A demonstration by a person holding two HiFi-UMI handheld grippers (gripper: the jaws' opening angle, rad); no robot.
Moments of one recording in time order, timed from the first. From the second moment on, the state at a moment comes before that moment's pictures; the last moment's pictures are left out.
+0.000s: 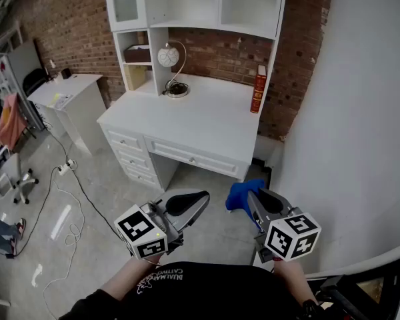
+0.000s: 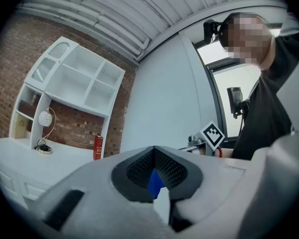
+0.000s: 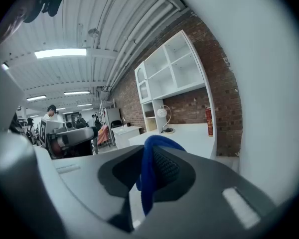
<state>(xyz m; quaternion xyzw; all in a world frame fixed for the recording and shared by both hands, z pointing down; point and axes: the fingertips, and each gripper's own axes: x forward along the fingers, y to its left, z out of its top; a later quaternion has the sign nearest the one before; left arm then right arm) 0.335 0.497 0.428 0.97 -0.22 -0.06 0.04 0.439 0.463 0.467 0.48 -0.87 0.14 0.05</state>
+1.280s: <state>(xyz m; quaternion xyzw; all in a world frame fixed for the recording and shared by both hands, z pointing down) 0.215 0.253 0.452 0.98 -0.17 0.02 0.14 0.336 0.257 0.467 0.51 -0.84 0.19 0.03</state>
